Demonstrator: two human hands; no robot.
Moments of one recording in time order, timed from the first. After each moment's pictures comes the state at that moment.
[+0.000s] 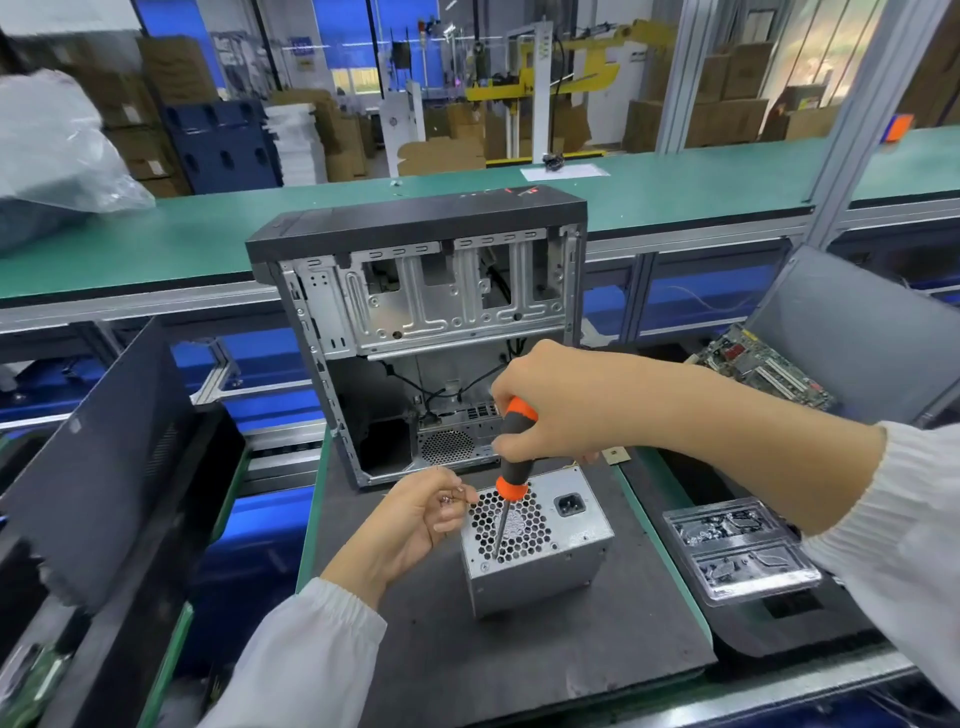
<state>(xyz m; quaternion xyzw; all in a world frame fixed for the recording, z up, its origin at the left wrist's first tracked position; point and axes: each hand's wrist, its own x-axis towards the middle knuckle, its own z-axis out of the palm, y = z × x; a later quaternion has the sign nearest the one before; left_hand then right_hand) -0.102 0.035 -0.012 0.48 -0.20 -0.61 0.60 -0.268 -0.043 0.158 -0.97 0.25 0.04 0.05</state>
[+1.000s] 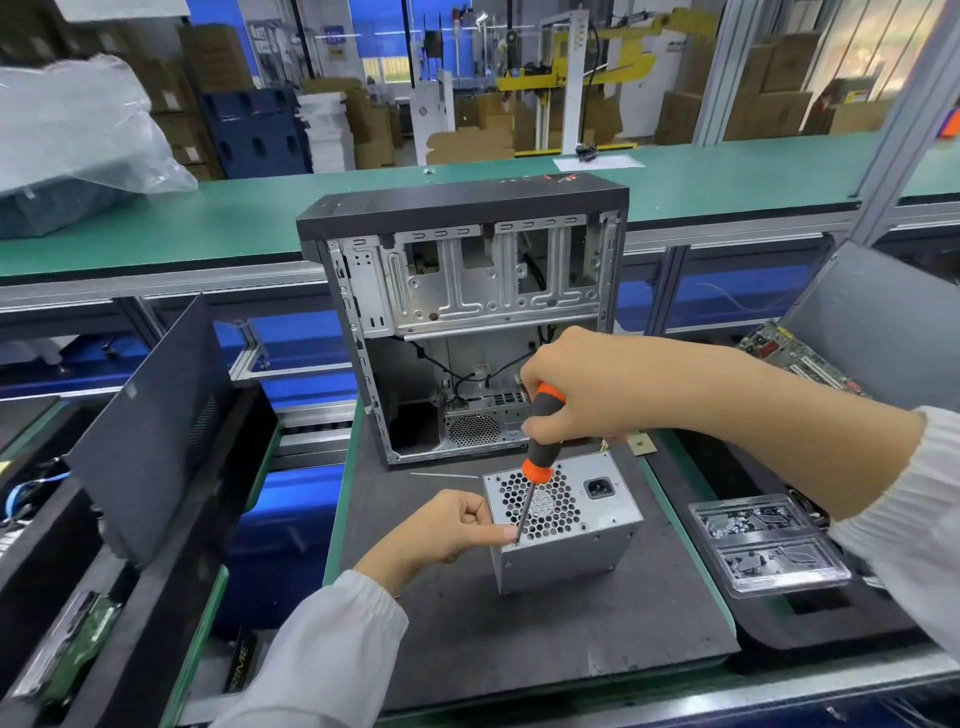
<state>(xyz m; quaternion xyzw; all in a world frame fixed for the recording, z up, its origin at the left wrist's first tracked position) -0.095 0.060 -0.038 0.65 -0.46 -0.50 0.33 -0.261 -0.029 0.165 -0.96 0.25 0.07 0.04</state>
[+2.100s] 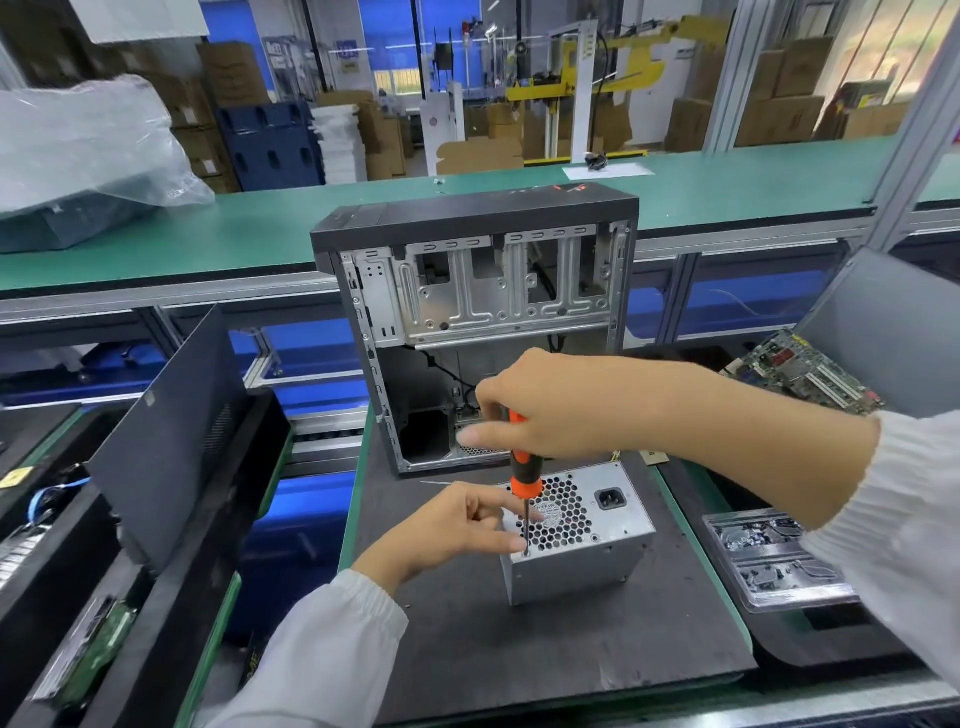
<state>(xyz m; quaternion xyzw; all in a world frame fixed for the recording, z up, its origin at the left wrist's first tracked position) -0.088 0.063 -0.015 0.55 -0.58 -0.48 0.36 -0.237 -0.012 0.161 -0.98 0.17 0.06 0.05</state>
